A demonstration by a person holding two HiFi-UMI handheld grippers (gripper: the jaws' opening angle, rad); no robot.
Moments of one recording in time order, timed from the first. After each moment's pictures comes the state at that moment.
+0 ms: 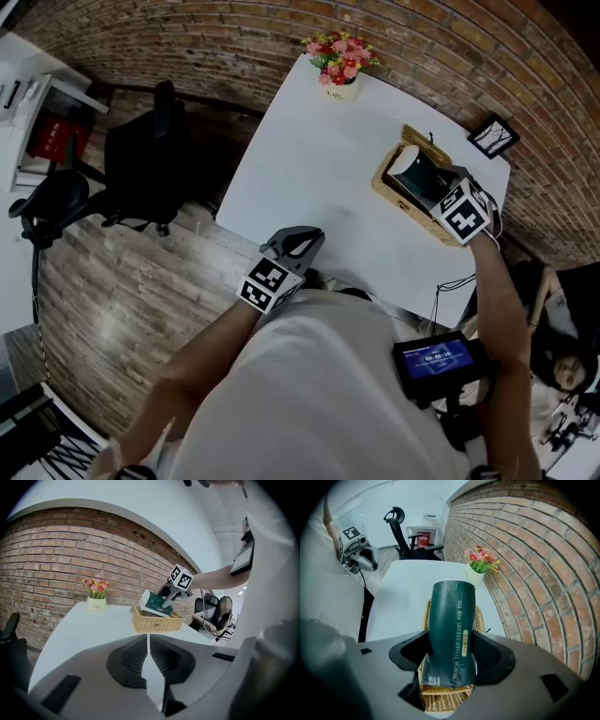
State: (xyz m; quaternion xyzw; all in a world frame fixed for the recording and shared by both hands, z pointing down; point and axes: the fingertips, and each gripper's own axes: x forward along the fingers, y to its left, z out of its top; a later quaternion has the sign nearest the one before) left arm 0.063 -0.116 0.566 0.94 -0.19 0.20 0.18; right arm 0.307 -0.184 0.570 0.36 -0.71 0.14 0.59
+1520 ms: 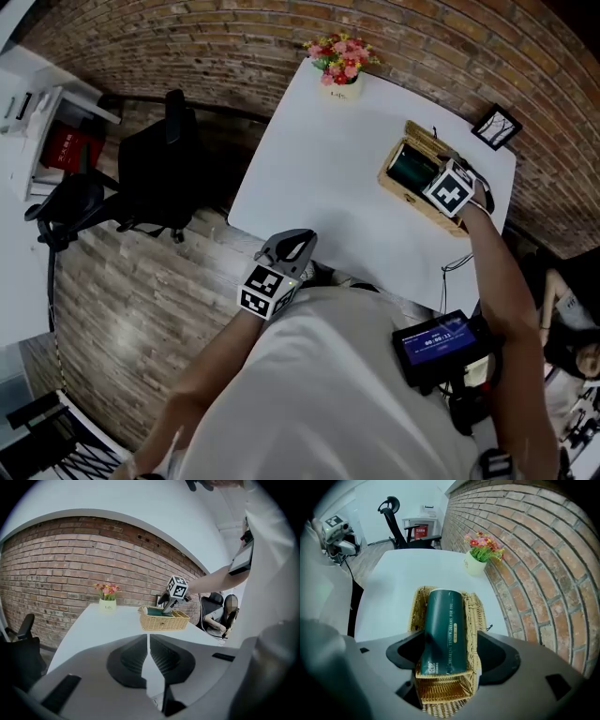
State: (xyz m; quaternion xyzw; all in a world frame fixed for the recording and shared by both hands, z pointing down) left arm 0.025 -0.111 0.561 0.93 -0.25 0.20 0.17; right arm 0.316 -0.201 0.618 0.36 -0.69 0.15 0.62
